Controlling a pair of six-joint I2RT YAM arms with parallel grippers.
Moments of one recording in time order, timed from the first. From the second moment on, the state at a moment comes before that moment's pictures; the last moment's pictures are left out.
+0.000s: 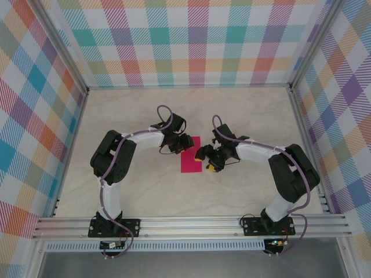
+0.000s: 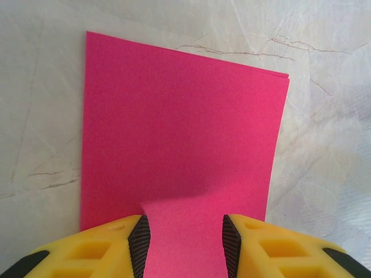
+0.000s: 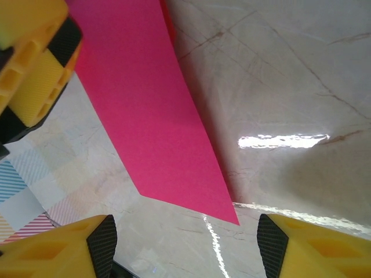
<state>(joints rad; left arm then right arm) -0.58 1.99 1.26 -0.33 0.28 -0.87 0.56 1.66 0.90 -0.36 -0.52 1.00</state>
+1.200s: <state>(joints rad) -0.58 1.99 1.26 -0.33 0.28 -0.89 0.60 1.69 0.88 -0.32 -0.52 1.00</state>
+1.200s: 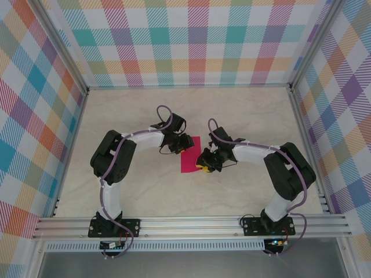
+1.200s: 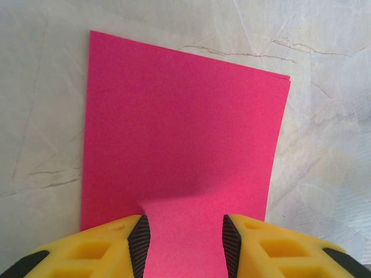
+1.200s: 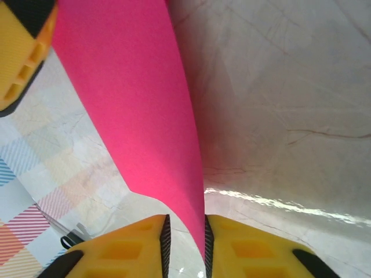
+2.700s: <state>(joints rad) -0.58 1.95 1.20 -0.31 0.32 -0.84 0.60 1.77 1.05 -0.51 -0.55 0.91</state>
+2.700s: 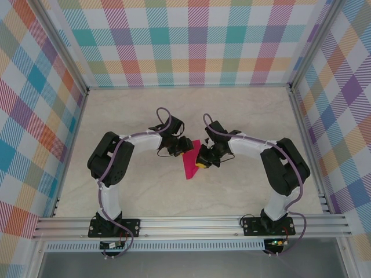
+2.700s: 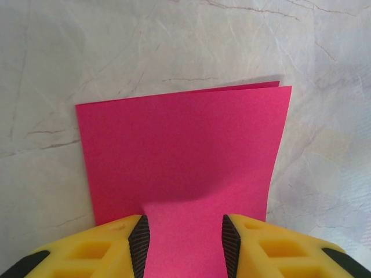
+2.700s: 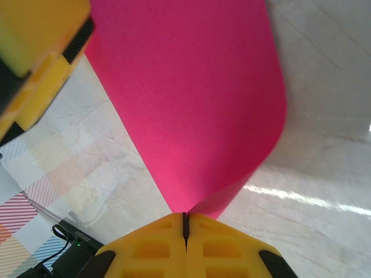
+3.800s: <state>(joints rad) -0.58 1.95 1.21 -0.34 0.32 -0.84 0.63 1.91 1.14 -0.41 -0.57 0.83</state>
